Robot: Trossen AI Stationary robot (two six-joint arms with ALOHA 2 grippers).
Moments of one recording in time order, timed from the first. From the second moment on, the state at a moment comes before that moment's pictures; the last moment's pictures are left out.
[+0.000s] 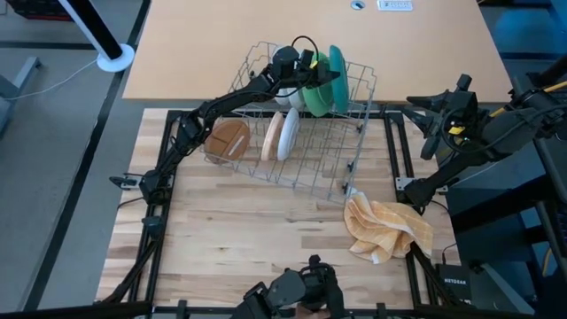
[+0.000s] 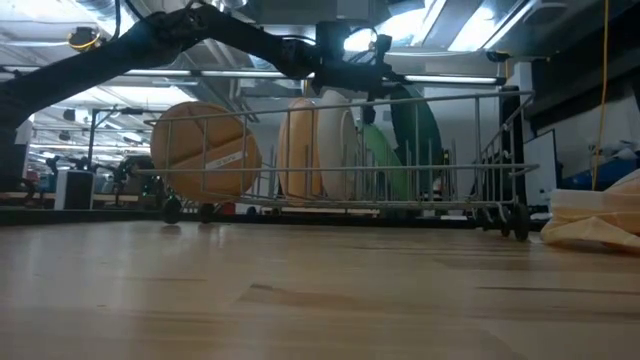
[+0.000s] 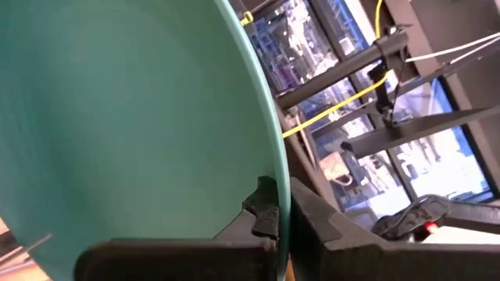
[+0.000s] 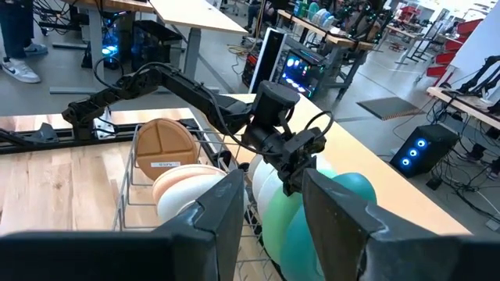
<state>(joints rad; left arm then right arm) 0.59 2.42 2.35 0.07 0.38 -1.00 0.59 1.21 2.19 -1.57 1.09 0.30</state>
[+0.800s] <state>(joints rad) 0.61 2.42 2.35 0.12 0.44 -1.01 0.59 1.21 2.19 -1.57 1.09 0.25</state>
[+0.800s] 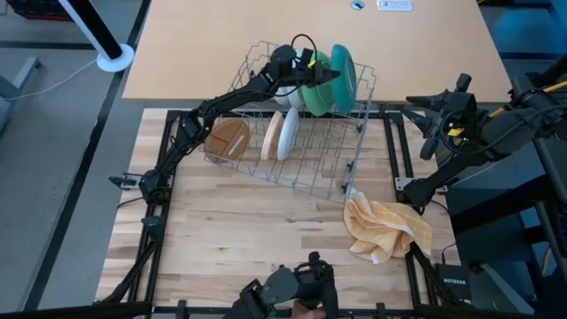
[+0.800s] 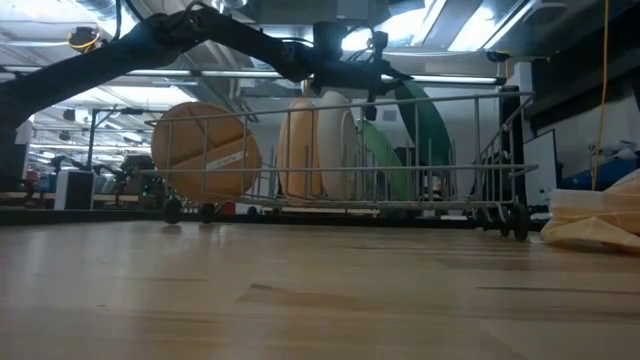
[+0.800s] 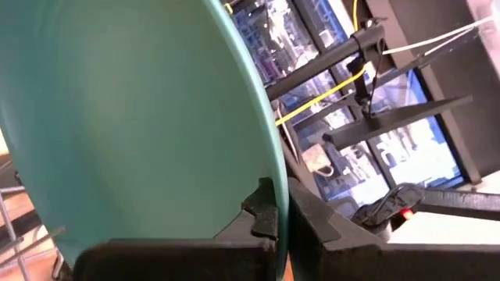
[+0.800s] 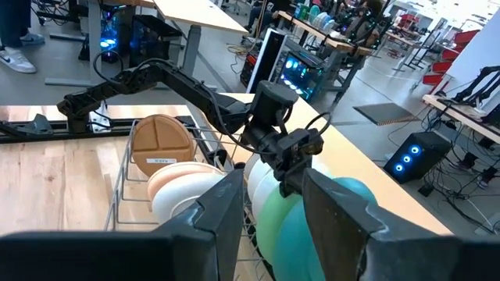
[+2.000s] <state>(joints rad) 0.61 2.42 2.35 0.04 0.34 -0.93 0.60 1.21 2.19 -1.57 1.09 0.25</state>
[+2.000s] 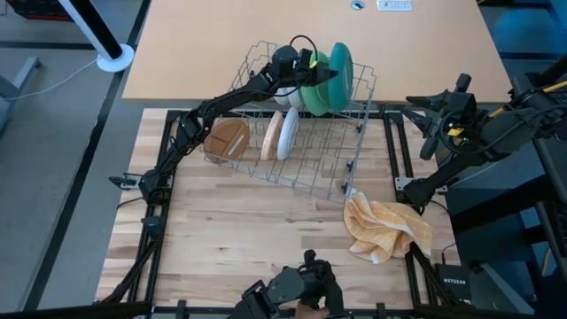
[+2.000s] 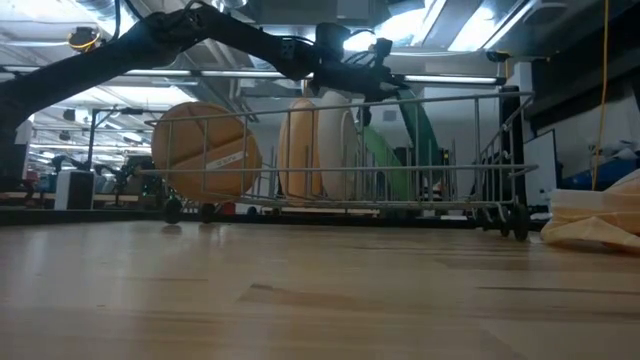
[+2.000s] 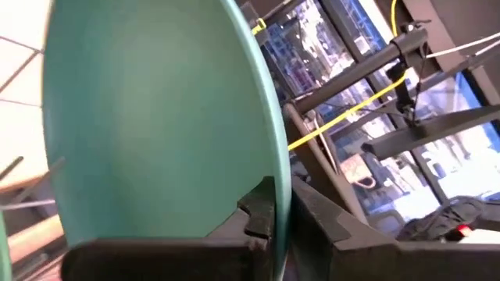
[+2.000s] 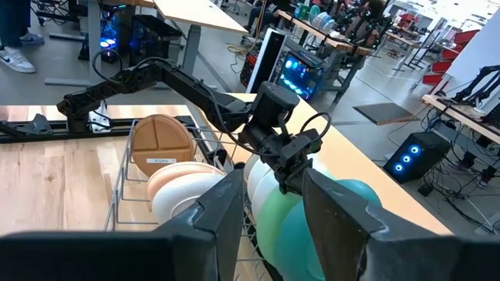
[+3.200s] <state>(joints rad) 0.56 2.42 2.35 0.06 -0.07 -0.99 0.59 1.24 2.18 -1.57 1.15 0.32</state>
